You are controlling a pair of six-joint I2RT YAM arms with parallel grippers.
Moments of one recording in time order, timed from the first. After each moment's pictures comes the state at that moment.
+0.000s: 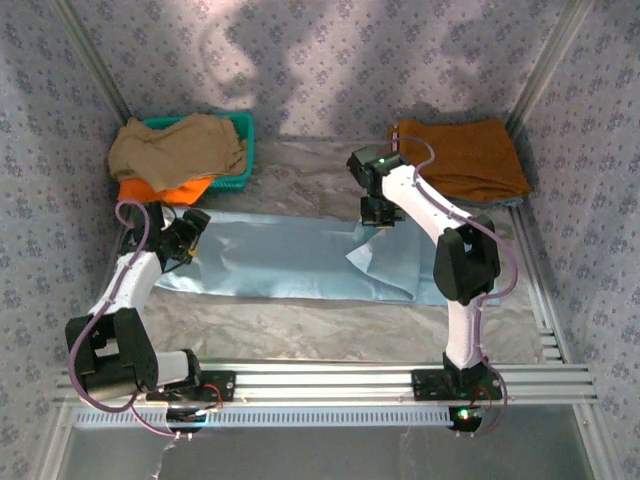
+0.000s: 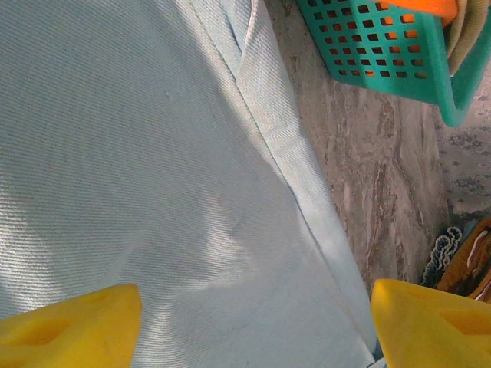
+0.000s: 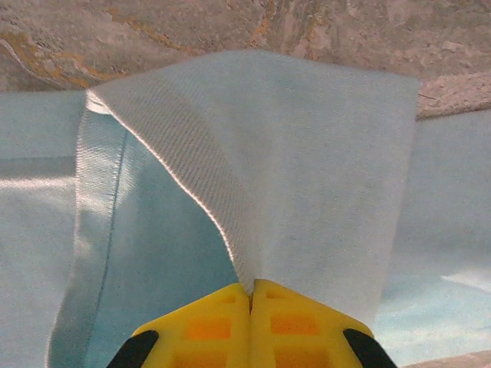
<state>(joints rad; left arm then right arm) 0.16 1.28 0.77 -0.32 0.37 -0.93 0.49 2.00 1.79 -1.26 0.24 0.51</state>
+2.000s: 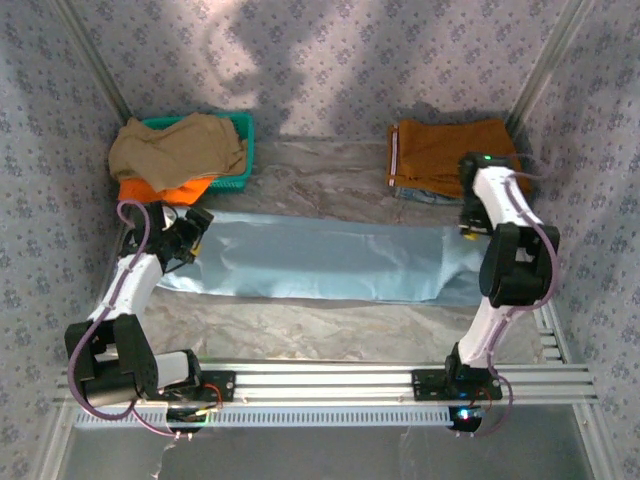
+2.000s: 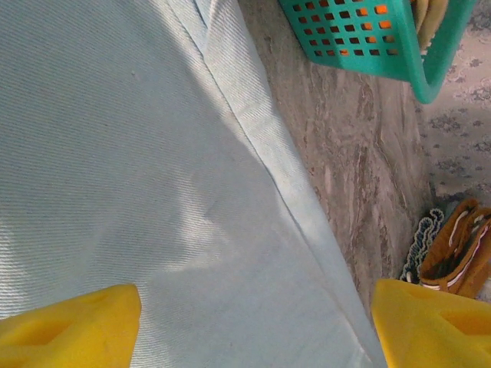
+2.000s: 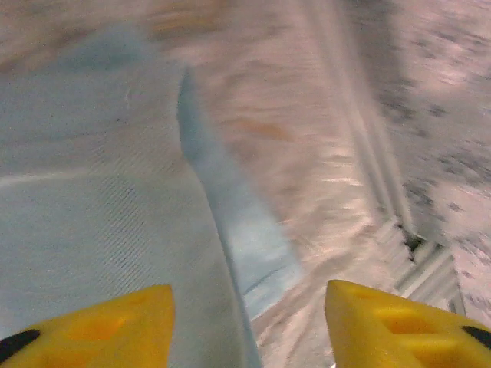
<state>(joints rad) 0.14 1.25 0.76 -0.32 0.40 -0.94 -0.11 1.85 1.56 -1.33 0.50 0.43</state>
